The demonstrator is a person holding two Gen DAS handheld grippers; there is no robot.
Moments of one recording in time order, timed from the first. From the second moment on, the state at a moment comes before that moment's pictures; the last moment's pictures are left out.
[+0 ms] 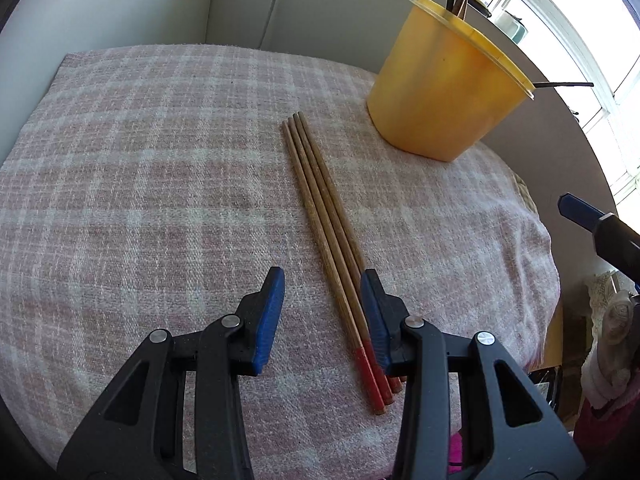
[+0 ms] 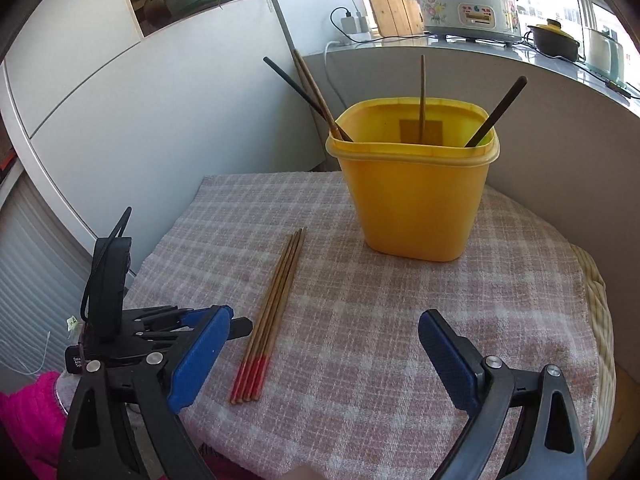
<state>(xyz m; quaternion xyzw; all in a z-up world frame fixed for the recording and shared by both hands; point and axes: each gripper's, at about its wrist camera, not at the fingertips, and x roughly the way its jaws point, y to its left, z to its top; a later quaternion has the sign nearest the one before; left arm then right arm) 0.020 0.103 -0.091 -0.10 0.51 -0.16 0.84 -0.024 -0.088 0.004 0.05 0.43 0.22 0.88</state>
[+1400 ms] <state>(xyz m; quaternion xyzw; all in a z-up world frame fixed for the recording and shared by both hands) 0.078 0.063 -0.107 -0.04 0.51 -0.14 0.85 0.029 -0.061 -0.064 0.06 0.52 0.23 0.82</state>
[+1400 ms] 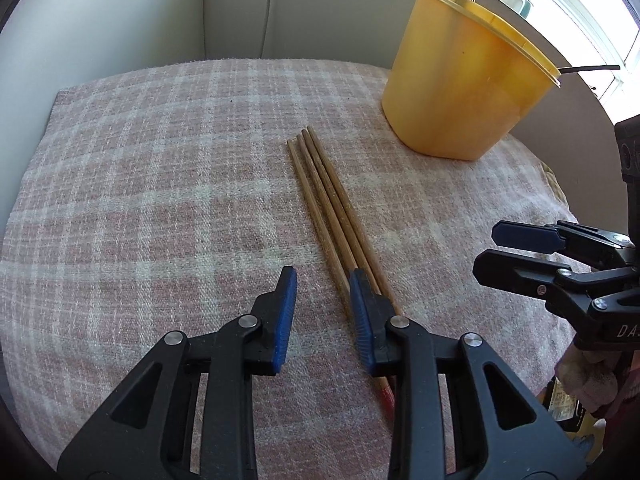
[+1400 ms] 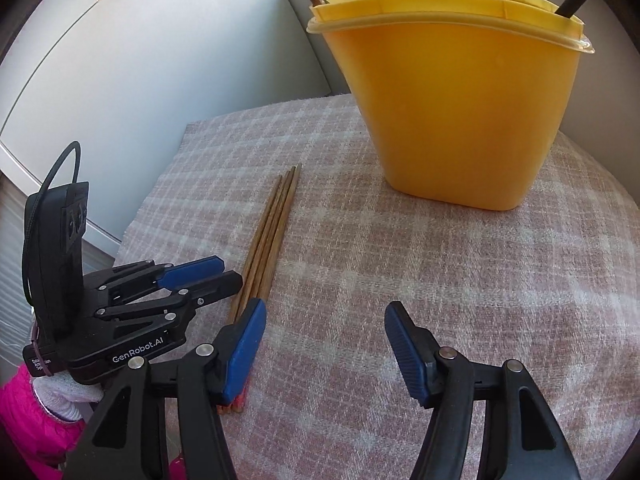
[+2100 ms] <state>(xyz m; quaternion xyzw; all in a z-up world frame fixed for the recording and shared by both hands) 0.082 0.050 -0.110 -0.03 0.51 -0.15 0.85 0.032 -0.056 -0.068 0.05 0.54 0.22 0.82</state>
